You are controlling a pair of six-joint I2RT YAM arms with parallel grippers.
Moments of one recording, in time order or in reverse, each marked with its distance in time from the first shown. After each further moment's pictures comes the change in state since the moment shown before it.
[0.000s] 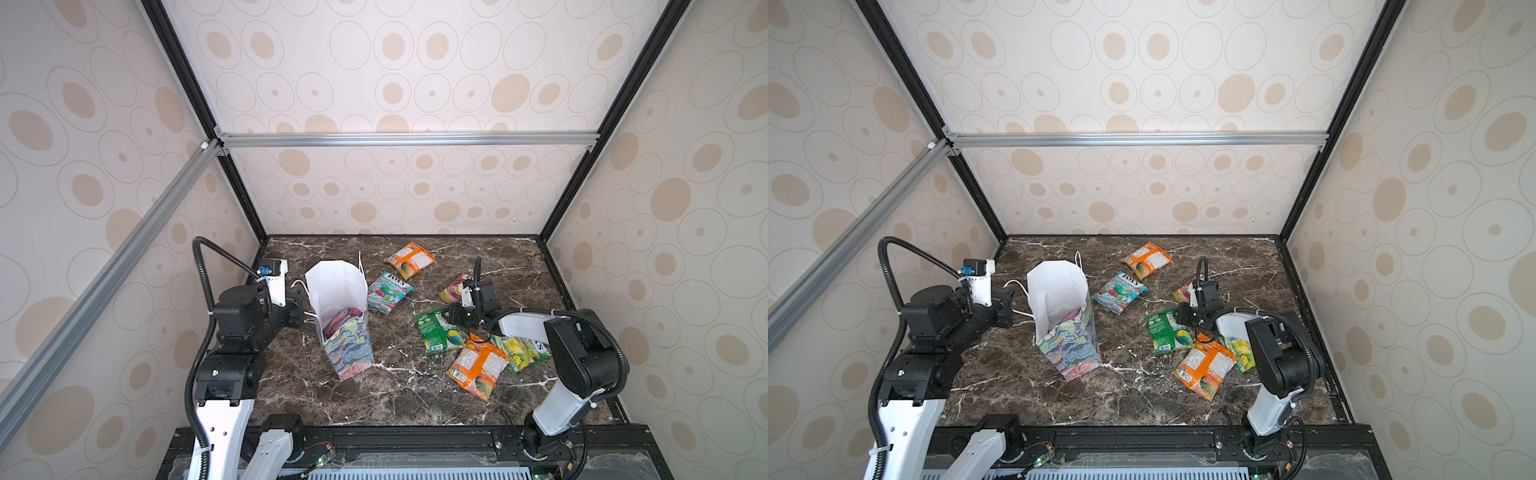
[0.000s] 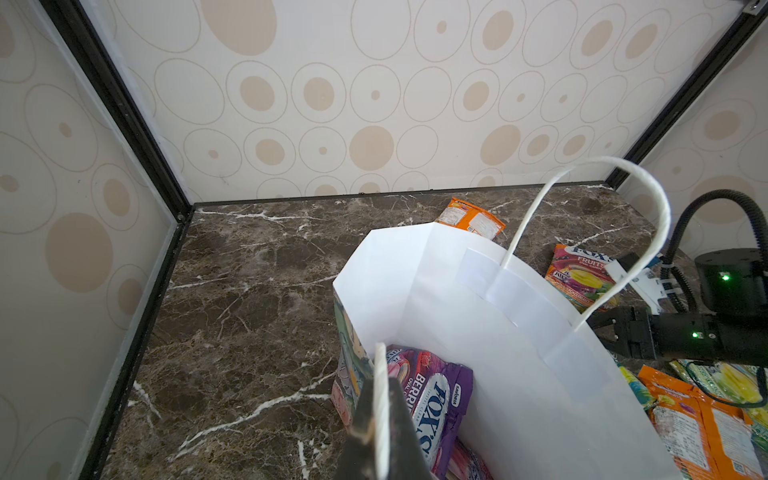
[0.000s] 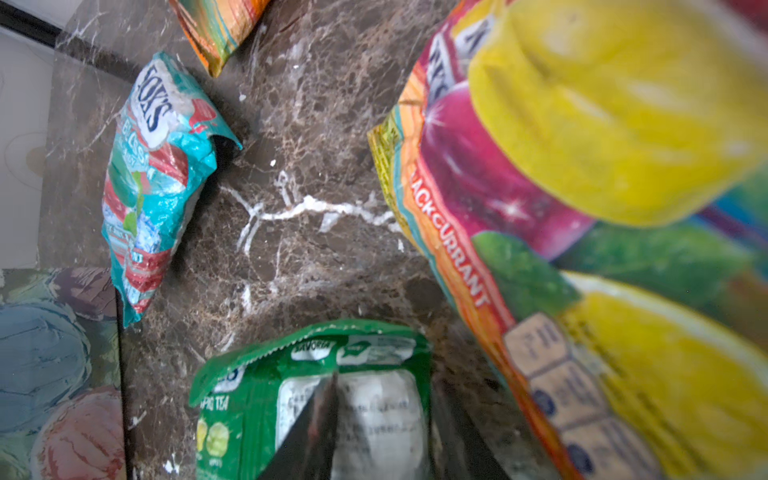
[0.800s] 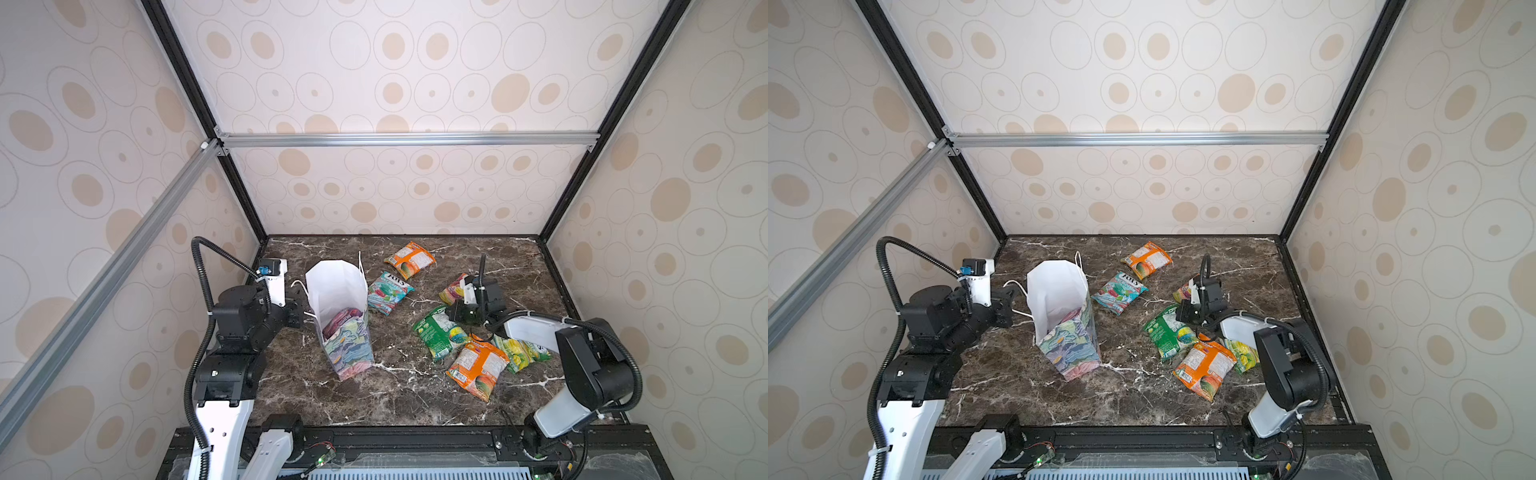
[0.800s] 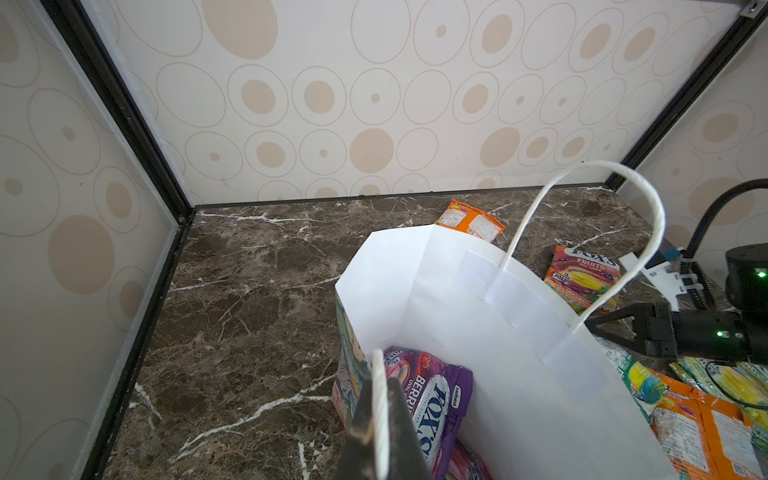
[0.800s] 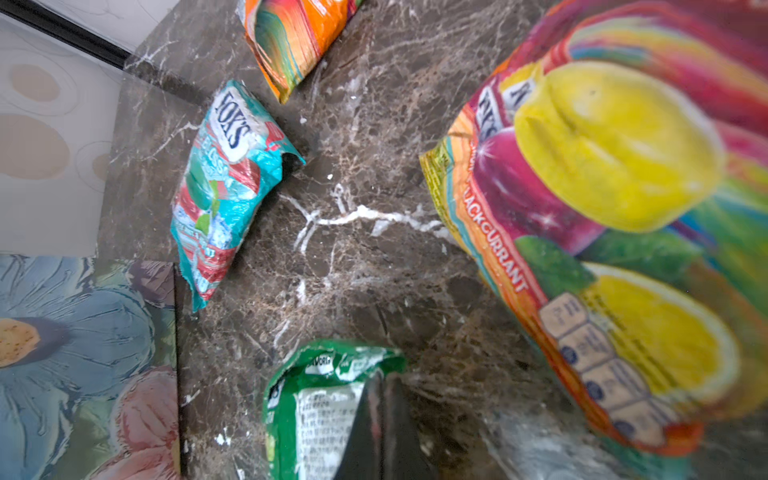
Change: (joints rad) left arm 0.000 -0.002 0.003 0.000 -0.001 0.000; right arm 0.000 -0.113 -0.018 -0.014 -0.038 0.016
